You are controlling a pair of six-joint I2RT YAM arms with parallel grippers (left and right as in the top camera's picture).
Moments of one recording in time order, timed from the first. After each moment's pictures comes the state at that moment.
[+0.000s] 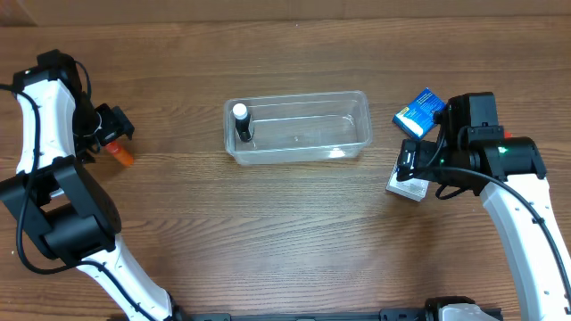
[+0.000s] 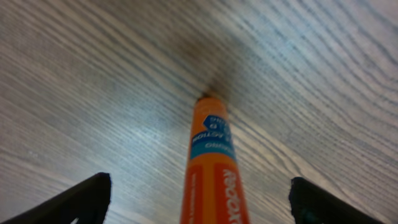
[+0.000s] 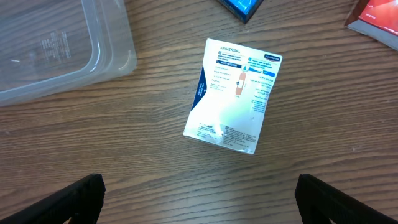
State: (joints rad) left arm 0.38 2.12 1.82 -1.26 -0.02 -0.29; right arm 0.05 1.32 1.18 -1.09 -0.06 0.23
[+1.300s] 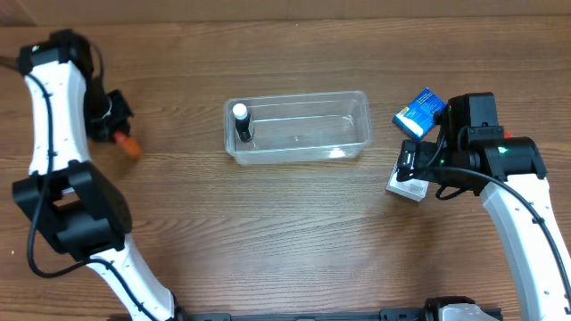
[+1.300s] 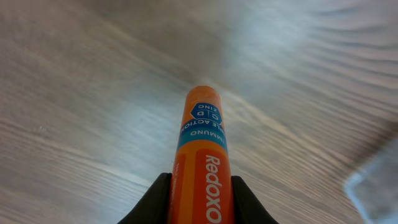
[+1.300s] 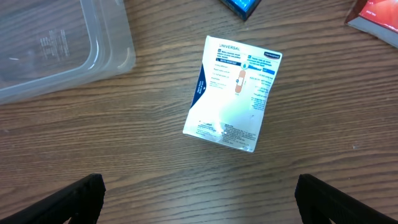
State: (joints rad) left arm 0.26 2.10 2.02 -1.48 -0.02 -0.28; right arm 0.05 1.32 1.18 -1.10 -0.06 0.23
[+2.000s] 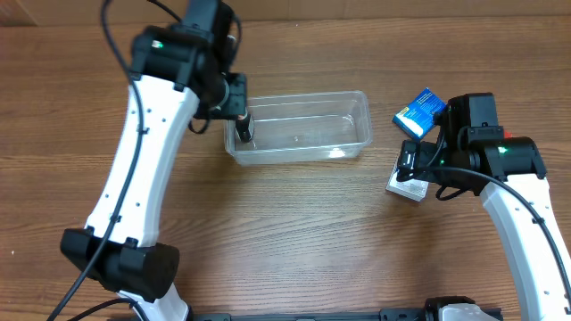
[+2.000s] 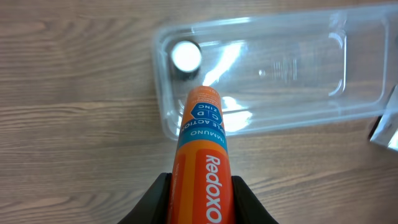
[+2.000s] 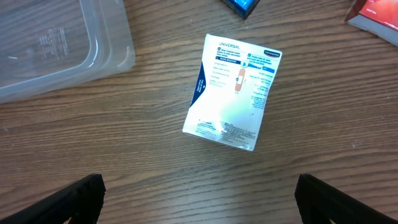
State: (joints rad) left arm -0.30 1.85 2.07 -1.49 0.02 -0.28; right arm 0.05 1.32 1.18 -1.10 -0.06 0.23
